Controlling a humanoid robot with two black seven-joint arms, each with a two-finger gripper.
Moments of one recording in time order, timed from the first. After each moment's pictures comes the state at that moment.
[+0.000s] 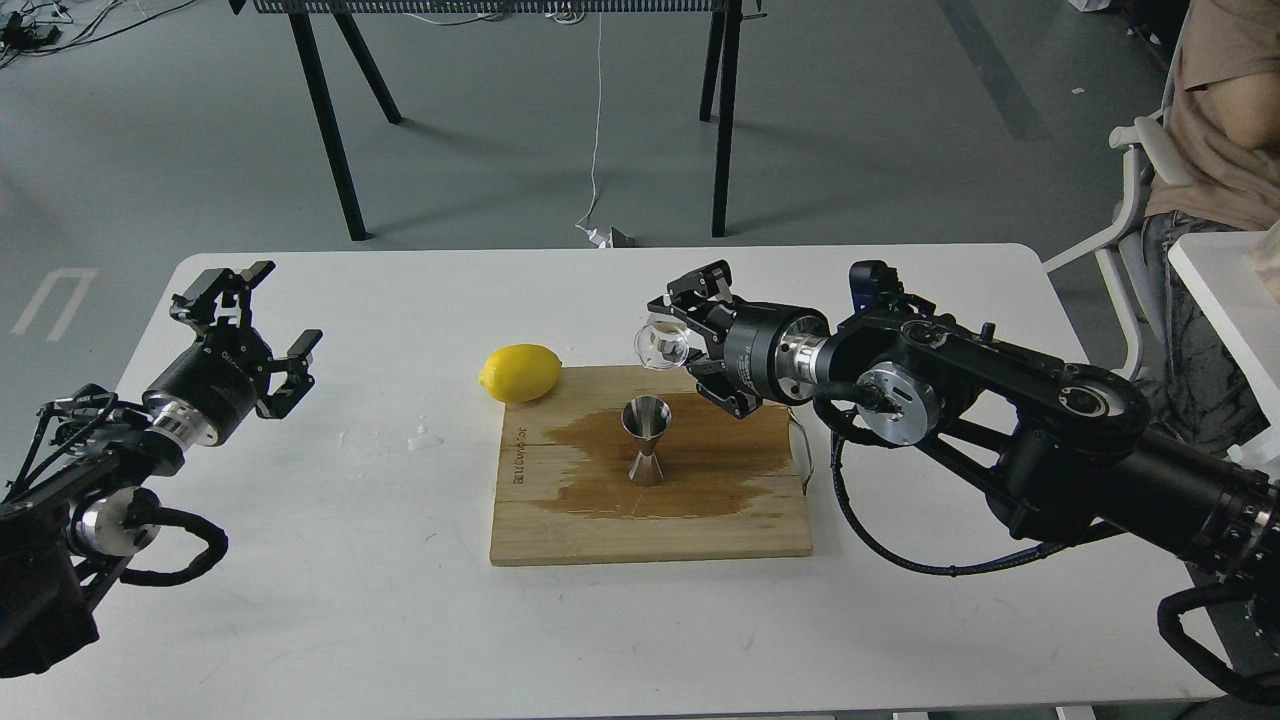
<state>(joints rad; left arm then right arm) -0.55 0.46 -0.61 -0.55 0.22 -0.49 -0.49 0.89 -0.27 0.43 1.31 -0.37 -0.16 -0.38</state>
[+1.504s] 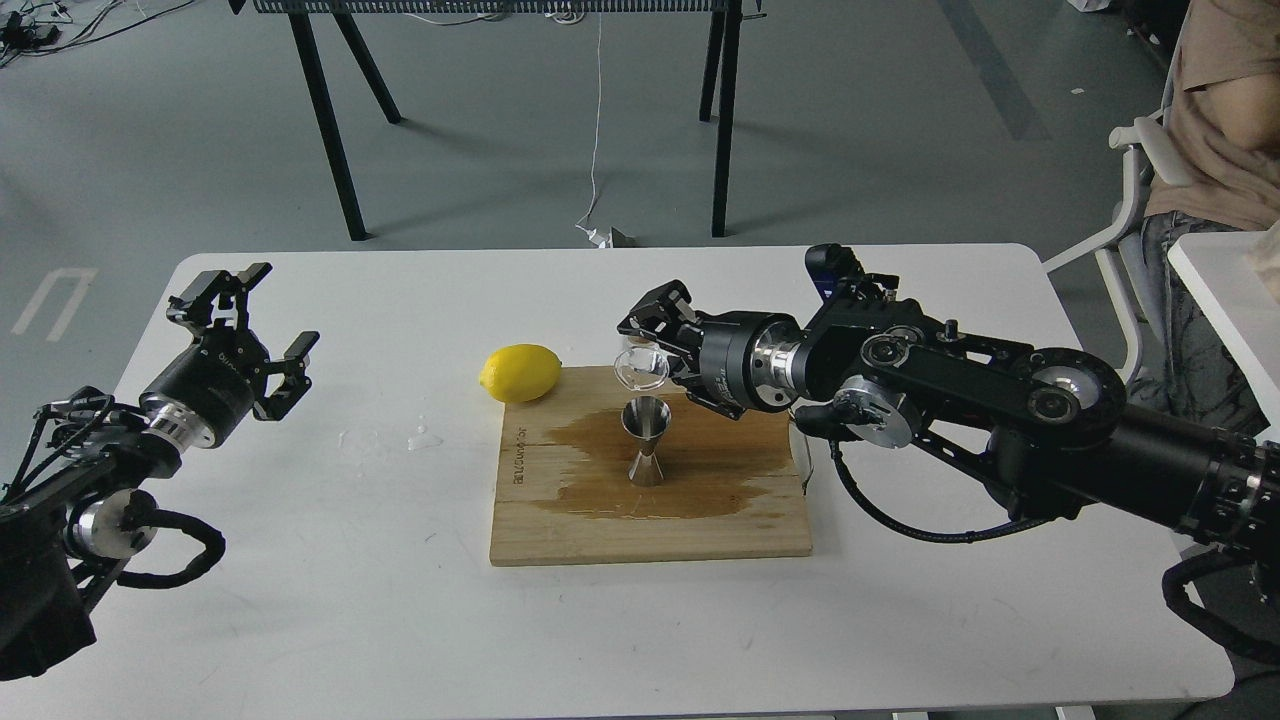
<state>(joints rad) -0.54 0.47 -0.61 -0.55 0.22 -0.49 -0.49 1.00 -0.27 0.29 1.31 -0.48 -0.07 -0.38</state>
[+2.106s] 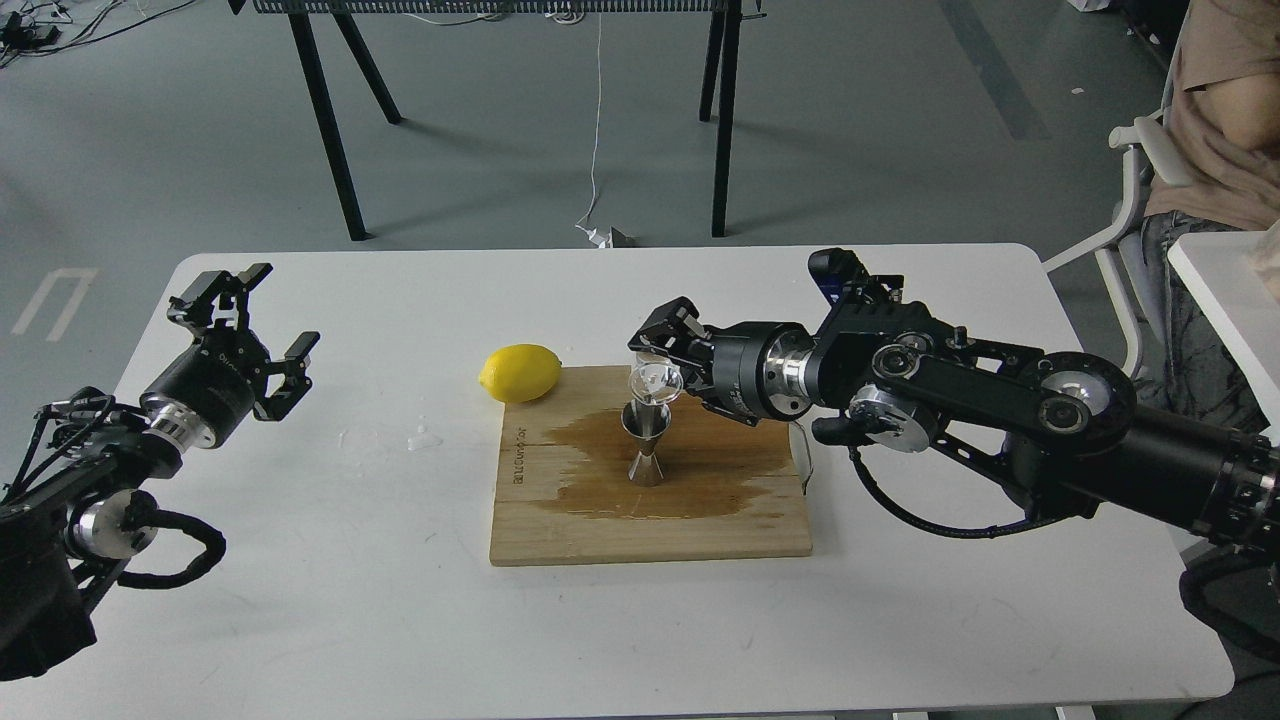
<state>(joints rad) -0.54 0.46 -0.61 -0.55 0.22 -0.49 -0.49 1.00 -0.29 0.26 1.31 -0.55 -0.01 -0.38</state>
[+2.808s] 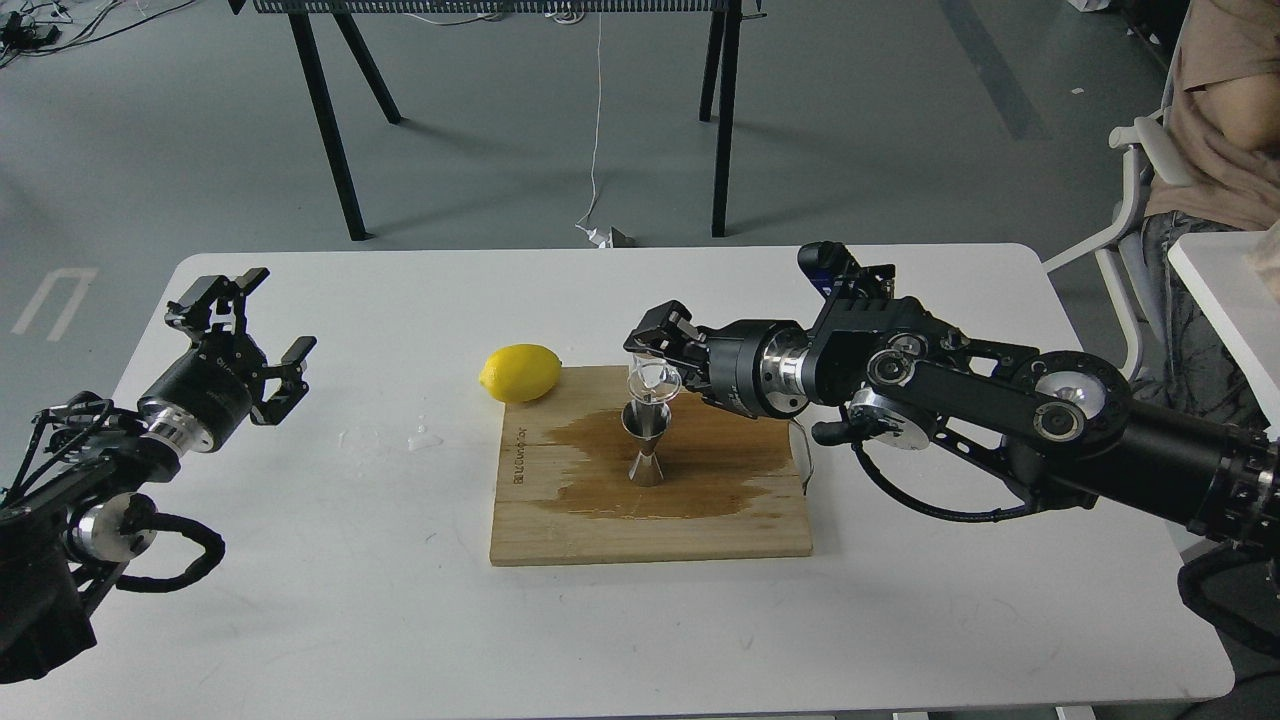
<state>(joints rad) -0.54 0.46 -0.61 -0.53 0.22 -0.49 -0.49 1.01 -0.29 0.25 1.31 -0.63 0.02 -0.38</state>
